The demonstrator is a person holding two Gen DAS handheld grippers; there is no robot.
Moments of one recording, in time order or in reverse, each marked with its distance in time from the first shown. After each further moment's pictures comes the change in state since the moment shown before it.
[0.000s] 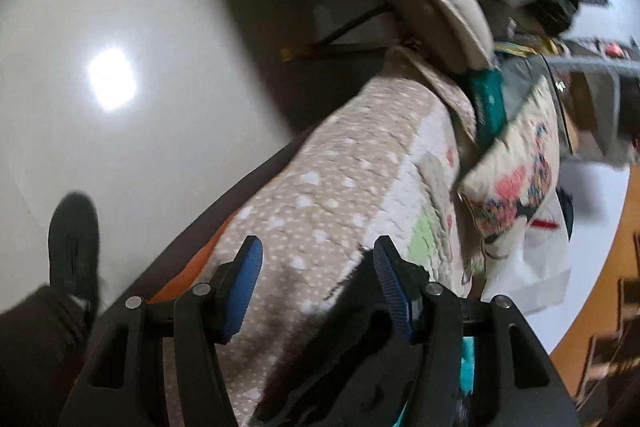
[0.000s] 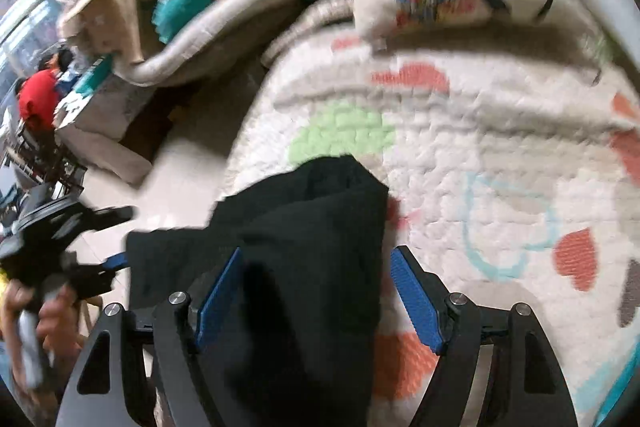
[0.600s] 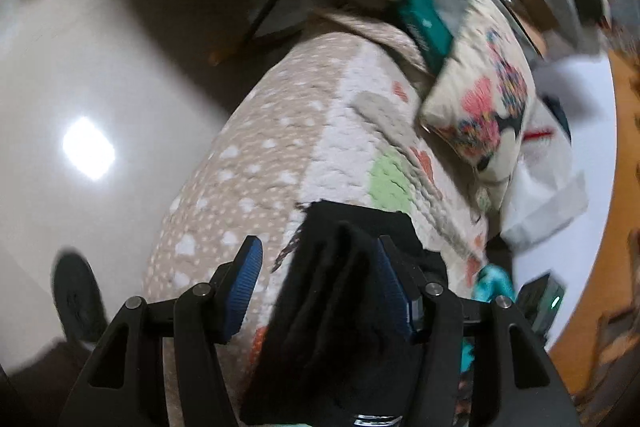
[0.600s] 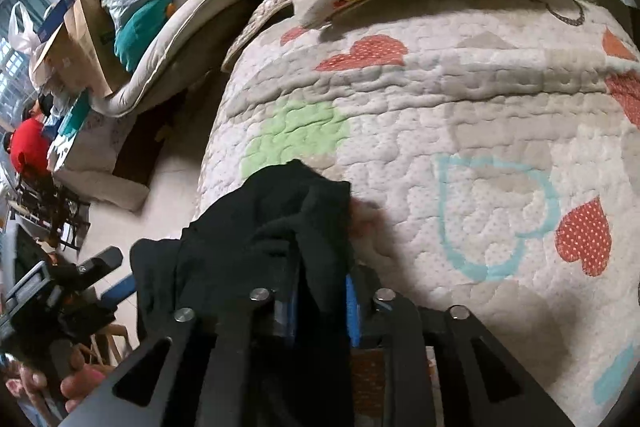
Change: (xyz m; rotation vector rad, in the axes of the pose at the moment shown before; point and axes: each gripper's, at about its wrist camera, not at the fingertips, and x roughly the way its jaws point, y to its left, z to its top) left arm 0.018 -0.067 -0.049 0.378 -0.001 0.032; right arm 0.003 -0.040 0.007 0.156 0.018 0.031
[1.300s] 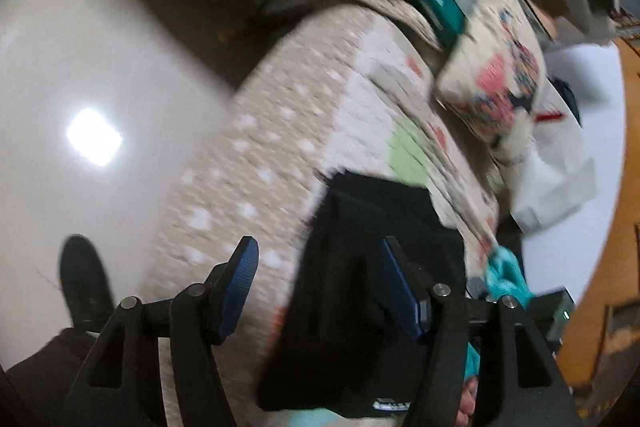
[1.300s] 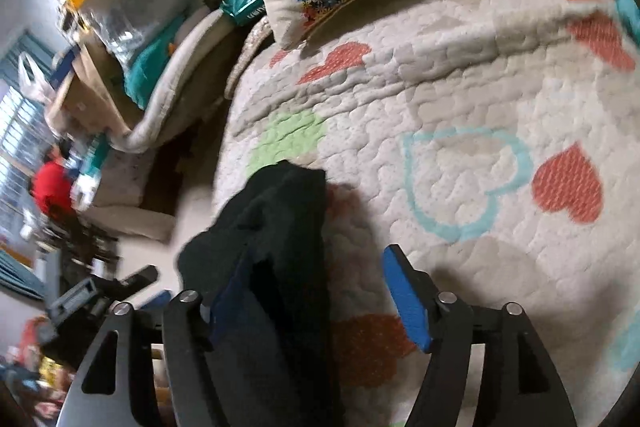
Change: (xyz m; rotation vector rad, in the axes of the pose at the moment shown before) left arm 0.009 0.021 -0.016 -0.053 0.112 -0.029; right arm -0.028 -0.038 -0.026 0.145 -0.070 0.147
